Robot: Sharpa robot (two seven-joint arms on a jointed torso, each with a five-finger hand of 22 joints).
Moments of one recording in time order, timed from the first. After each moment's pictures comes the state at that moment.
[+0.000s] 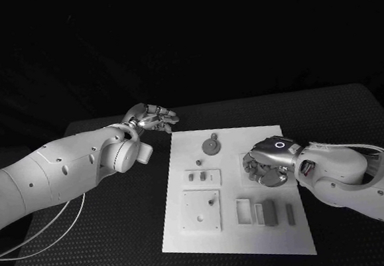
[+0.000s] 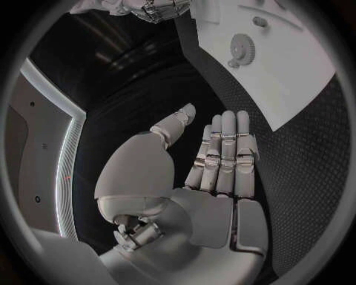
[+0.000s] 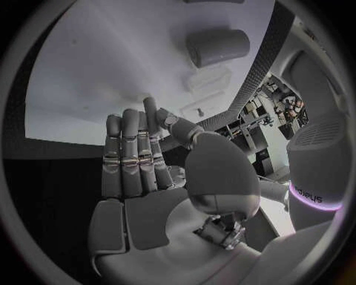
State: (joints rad) left arm 1.26 -0.75 -0.15 1.21 -0.31 -0.32 0.19; left_hand 1.11 -0.13 0.55 -0.25 0.07 0.86 0.19 0.26 0.53 1.17 0.12 0.07 0.31 0.96 0.04 0.81 0.42 0.01 1.04 -0.05 0.09 1.15; right arm 1.12 -0.78 -0.11 1.55 -1.84 -0.24 -0.05; right_hand 1.15 -0.08 0.74 -0.26 0.05 0.99 0.12 0.41 0.45 1.28 0.07 0.17 0.22 1.21 -0.03 0.71 0.78 0.25 1.02 0.10 0.52 1.31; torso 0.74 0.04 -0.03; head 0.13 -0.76
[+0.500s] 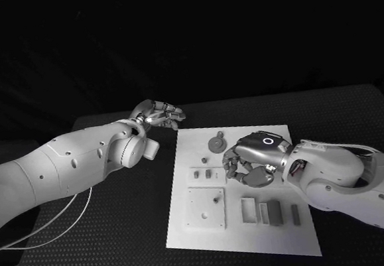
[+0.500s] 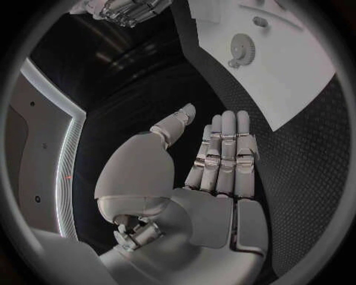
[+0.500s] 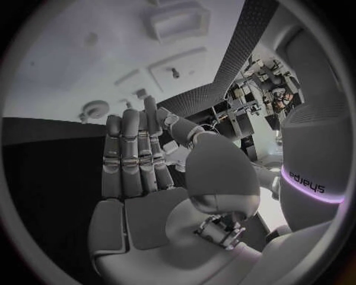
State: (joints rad) left arm 1.26 -0.75 -0.15 1.20 -0.31 -0.32 0.19; left_hand 1.11 -0.13 0.55 -0.25 0.07 0.86 0.19 0.26 0.53 1.17 0.12 0.07 0.31 0.96 0.04 0.81 0.42 0.01 1.04 -0.05 0.09 1.15; right arm 1.12 -0.73 -0.07 1.65 -1.80 -0.29 -0.03; right_hand 1.15 -0.08 0.75 -0.27 0.05 1.00 0.12 0.41 0.45 1.29 0.06 0.17 0.23 1.22 -0.03 0.72 0.78 0.25 1.03 0.09 0.53 1.31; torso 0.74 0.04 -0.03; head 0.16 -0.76
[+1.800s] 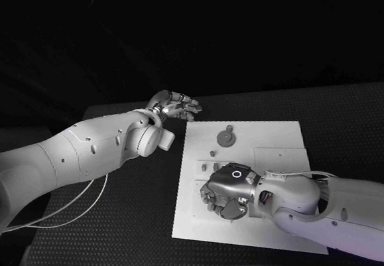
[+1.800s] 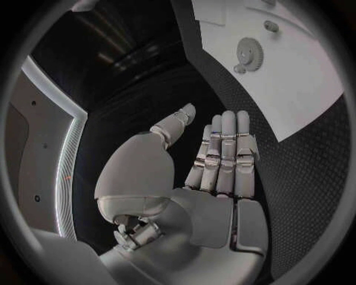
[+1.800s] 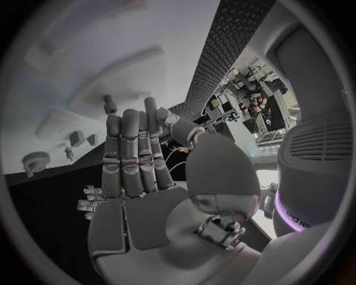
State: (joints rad) left arm 1.26 -0.71 -0.15 1.19 -0.31 -0.32 0.19; left_hand 1.11 -0.13 0.55 -0.25 0.07 0.86 0.19 0.26 0.53 1.17 0.12 0.07 0.31 0.96 0.04 0.81 0.43 0.02 1.04 -0.05 0.09 1.15; right arm 1.05 -0.51 -0.17 1.53 -1.86 -0.26 0.00; right_hand 1.15 -0.08 0.76 -0.27 0.04 1.00 0.12 0.41 0.45 1.29 0.06 0.17 0.23 1.22 -0.03 0.72 0.79 0.25 1.03 0.09 0.54 1.31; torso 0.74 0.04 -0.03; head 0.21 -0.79
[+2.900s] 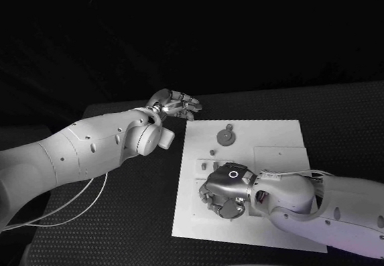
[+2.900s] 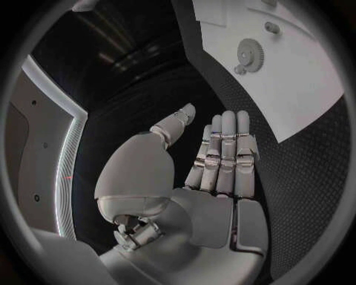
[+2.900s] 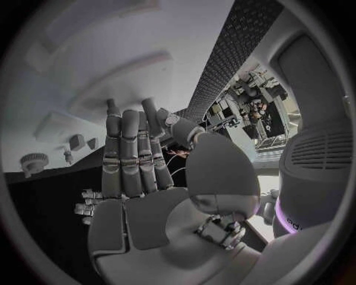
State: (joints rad) left arm 1.26 -0.71 -0.15 1.19 -0.30 -0.32 0.19; left_hand 1.11 -0.13 0.55 -0.24 0.07 0.86 0.19 0.26 0.53 1.17 0.12 0.07 0.31 0.96 0.04 0.80 0.43 0.01 1.04 -0.05 0.08 1.15; right arm 1.06 -0.48 -0.19 1.50 -1.89 -0.25 0.00; right_hand 1.15 -0.08 0.76 -0.27 0.05 1.00 0.12 0.40 0.47 1.29 0.06 0.16 0.23 1.22 -0.03 0.72 0.79 0.25 1.03 0.09 0.54 1.31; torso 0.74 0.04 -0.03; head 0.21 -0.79
